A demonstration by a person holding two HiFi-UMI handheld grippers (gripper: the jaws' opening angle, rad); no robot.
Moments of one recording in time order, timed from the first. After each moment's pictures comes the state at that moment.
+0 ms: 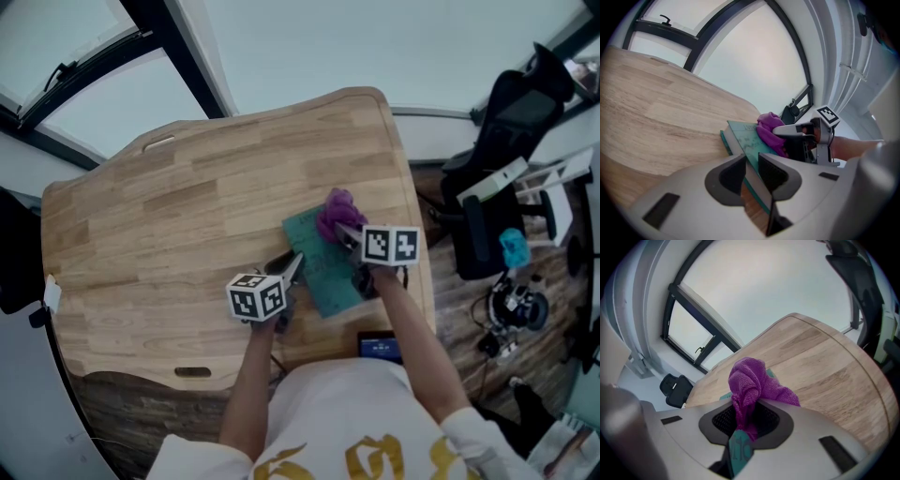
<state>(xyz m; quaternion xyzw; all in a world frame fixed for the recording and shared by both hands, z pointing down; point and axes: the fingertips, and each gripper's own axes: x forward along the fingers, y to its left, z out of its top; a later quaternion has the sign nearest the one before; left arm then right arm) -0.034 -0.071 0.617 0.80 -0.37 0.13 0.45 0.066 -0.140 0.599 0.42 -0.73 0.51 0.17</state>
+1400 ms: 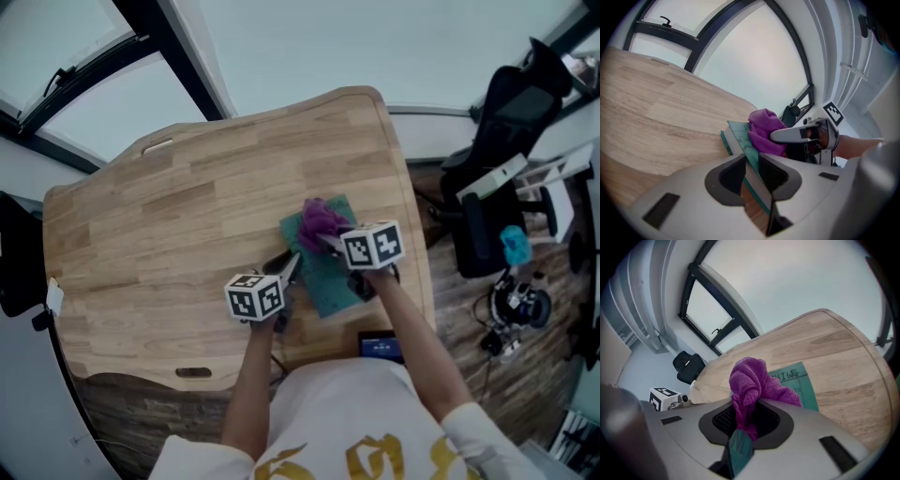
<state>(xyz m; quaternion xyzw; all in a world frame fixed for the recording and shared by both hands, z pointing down) -0.034 -0.072 0.616 0.80 -0.38 0.13 0.45 0.025 -0.118 0.600 0.31 -0.79 0.46 0.25</state>
